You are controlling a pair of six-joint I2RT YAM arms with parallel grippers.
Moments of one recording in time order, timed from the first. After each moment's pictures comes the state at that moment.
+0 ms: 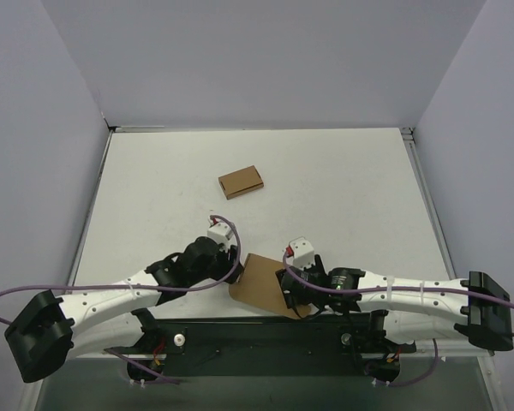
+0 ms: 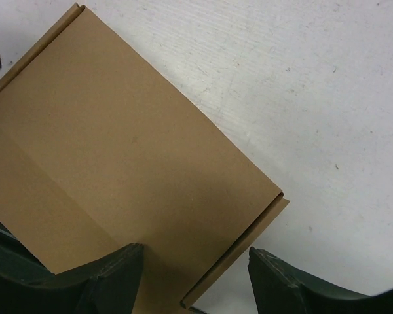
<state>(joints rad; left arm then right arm) -0.91 1.04 0.43 -0.03 -0.12 -0.50 1.28 1.11 0.62 -0.61 0.50 0.73</state>
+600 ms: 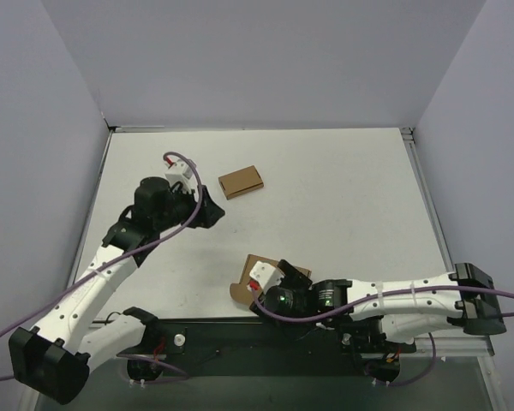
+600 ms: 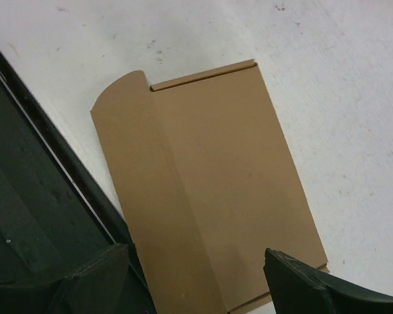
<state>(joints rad) -0.49 0.98 0.83 -0.32 0.20 -0.42 1.47 1.15 0.73 -0.56 0.51 0.32</state>
